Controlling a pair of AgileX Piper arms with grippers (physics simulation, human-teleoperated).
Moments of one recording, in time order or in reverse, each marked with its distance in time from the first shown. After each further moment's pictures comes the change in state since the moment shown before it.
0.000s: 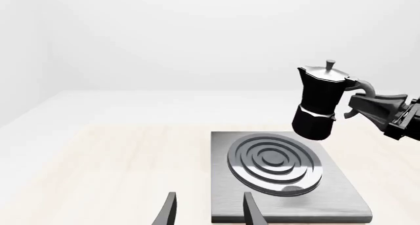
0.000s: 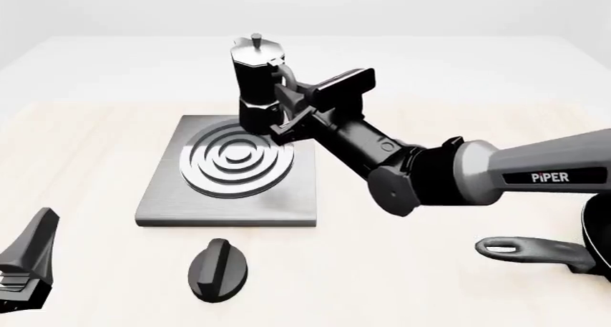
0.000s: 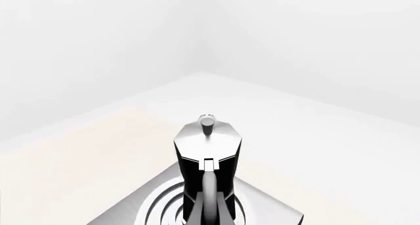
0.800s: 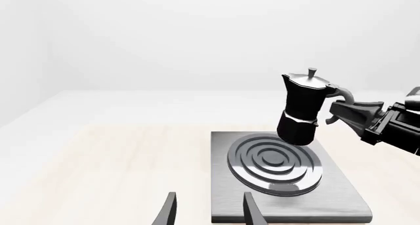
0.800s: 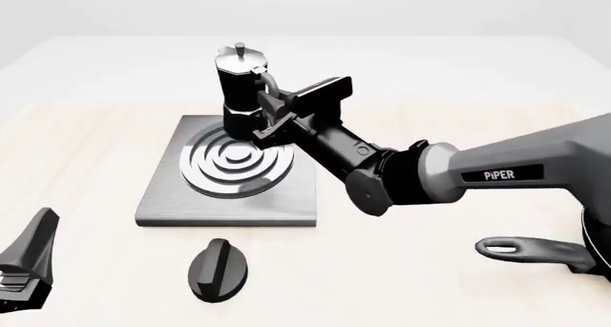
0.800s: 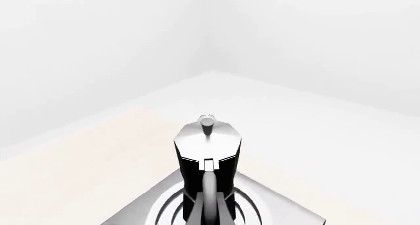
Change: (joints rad) left arm 0.000 0.000 0.000 0.000 0.000; right arm 0.028 0.107 -0.085 -0.018 0.033
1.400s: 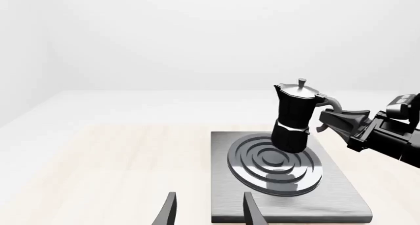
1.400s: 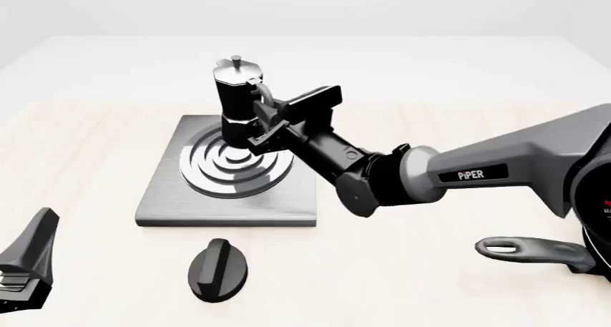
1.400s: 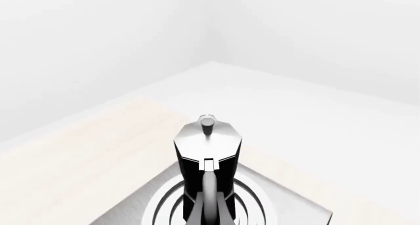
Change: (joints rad) left arm 0.000 0.000 0.000 0.000 0.000; right arm 0.001 0.077 -0.048 0.007 0.010
